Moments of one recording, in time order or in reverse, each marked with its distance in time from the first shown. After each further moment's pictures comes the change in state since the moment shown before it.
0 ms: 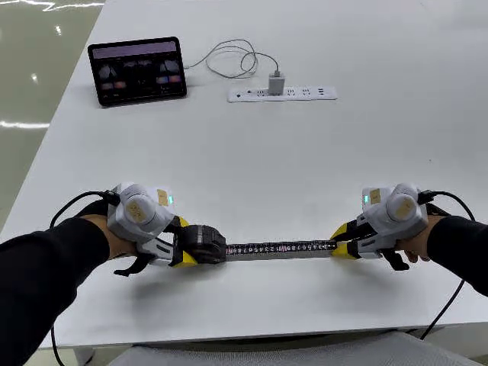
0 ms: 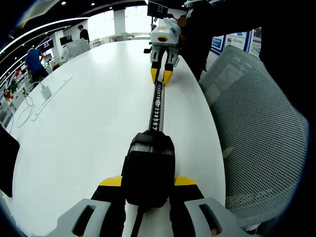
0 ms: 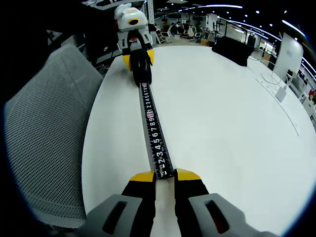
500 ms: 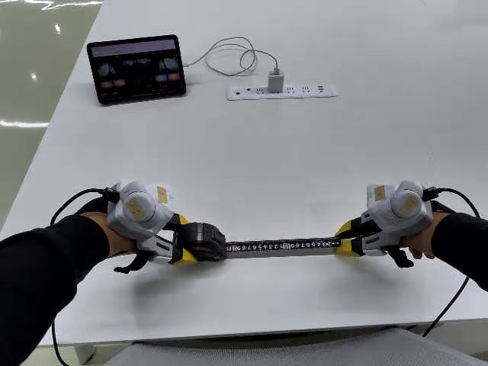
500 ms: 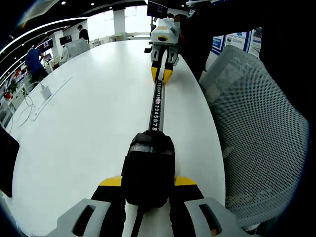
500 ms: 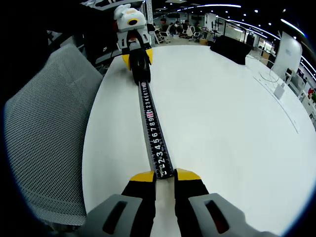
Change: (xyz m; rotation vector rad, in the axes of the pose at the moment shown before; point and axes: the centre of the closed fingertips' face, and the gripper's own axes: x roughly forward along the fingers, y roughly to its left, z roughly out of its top) left arm 0.000 -0.001 0.001 0.001 0.002 -0.004; right arm -0.004 0.000 -0.005 0.010 0.001 -0.006
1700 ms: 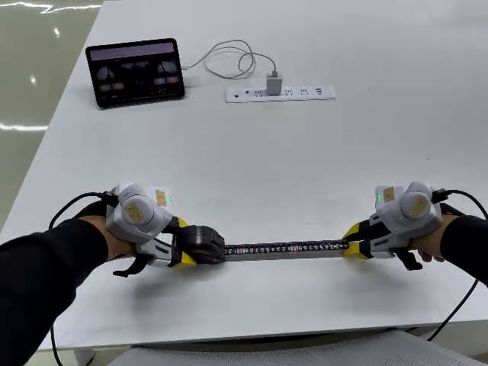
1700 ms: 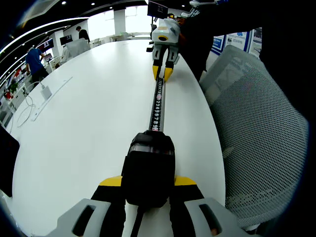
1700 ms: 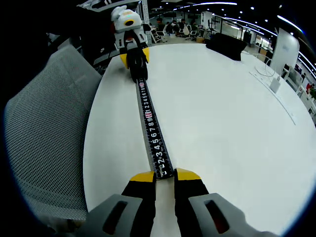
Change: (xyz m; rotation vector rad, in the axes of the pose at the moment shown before) left arm 0.000 0.000 0.001 -0.003 -0.001 0.003; right arm -0.013 0.002 -0.008 0.030 0.007 -0.006
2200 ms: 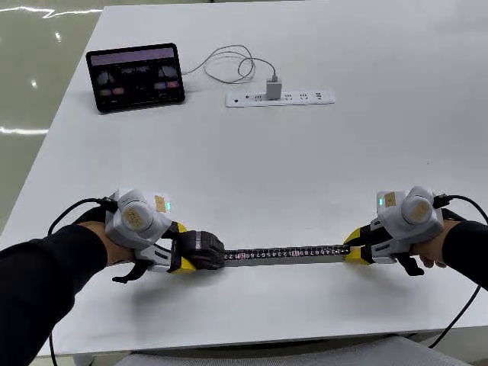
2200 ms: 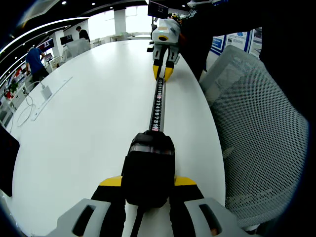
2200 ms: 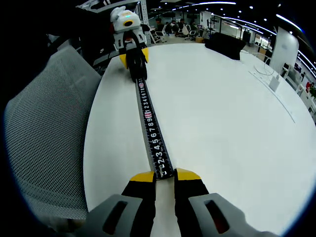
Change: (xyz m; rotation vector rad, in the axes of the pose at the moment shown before) left arm 0.001 0.001 -0.001 -0.002 0.000 0.001; right arm -0.001 -0.002 -0.003 0.009 -0.003 0.000
